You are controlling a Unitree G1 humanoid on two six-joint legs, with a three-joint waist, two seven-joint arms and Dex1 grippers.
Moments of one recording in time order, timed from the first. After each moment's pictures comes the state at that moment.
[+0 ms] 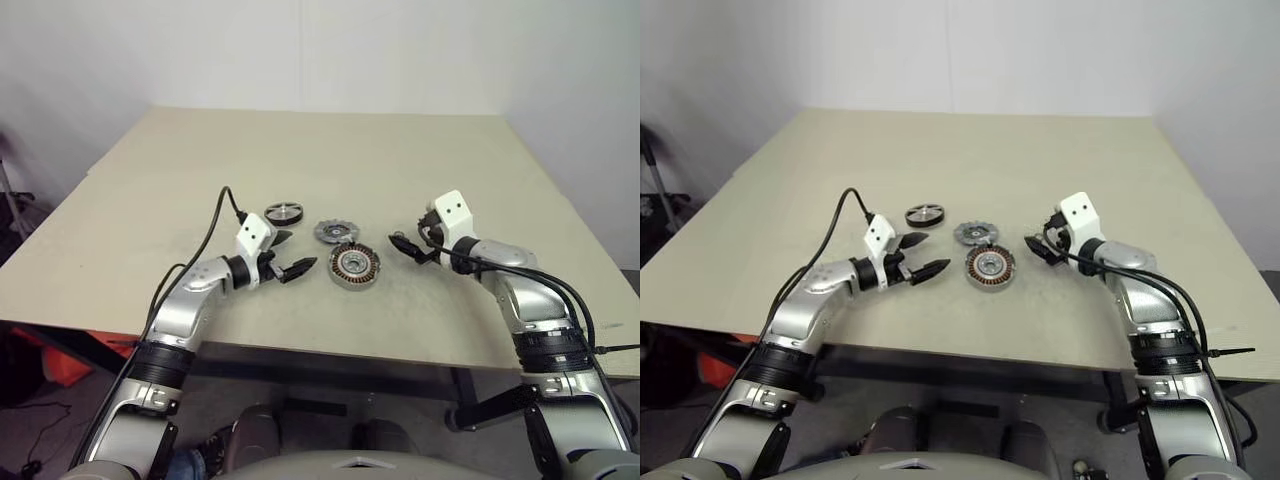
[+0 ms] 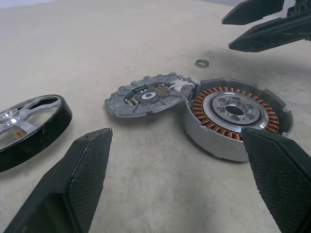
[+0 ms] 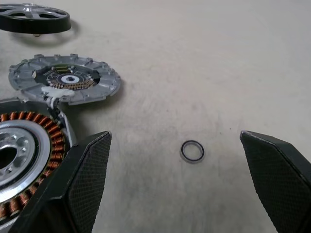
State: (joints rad) left arm -0.37 0.30 -0.11 0.14 -0.24 0.28 -0.79; right arm -0.42 -0.51 0.00 0.04 0.17 0.65 0.57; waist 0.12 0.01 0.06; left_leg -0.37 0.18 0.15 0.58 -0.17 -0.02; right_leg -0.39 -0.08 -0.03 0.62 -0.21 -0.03
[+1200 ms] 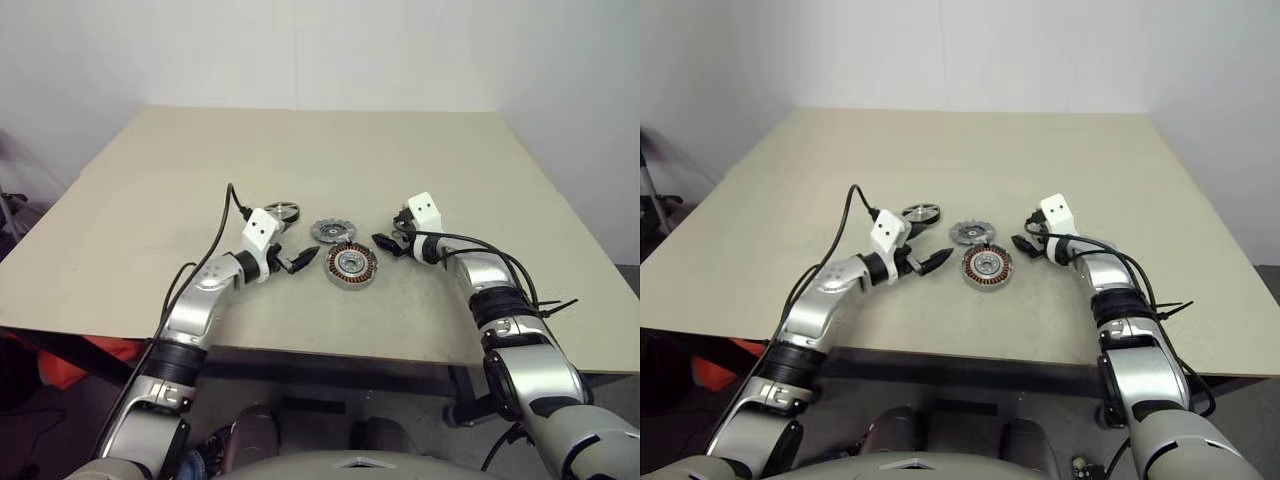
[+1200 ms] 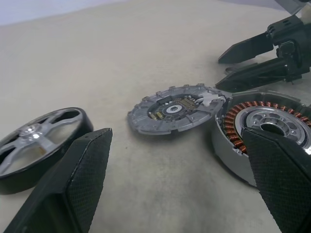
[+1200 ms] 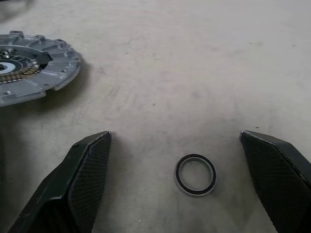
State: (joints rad) left arm -0.38 0.25 -0.12 0.14 -0.17 0.26 -0.63; right arm -0.71 -0.38 0.03 0.77 0.07 0.30 0.58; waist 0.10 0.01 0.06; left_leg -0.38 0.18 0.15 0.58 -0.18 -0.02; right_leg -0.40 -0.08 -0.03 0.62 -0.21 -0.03
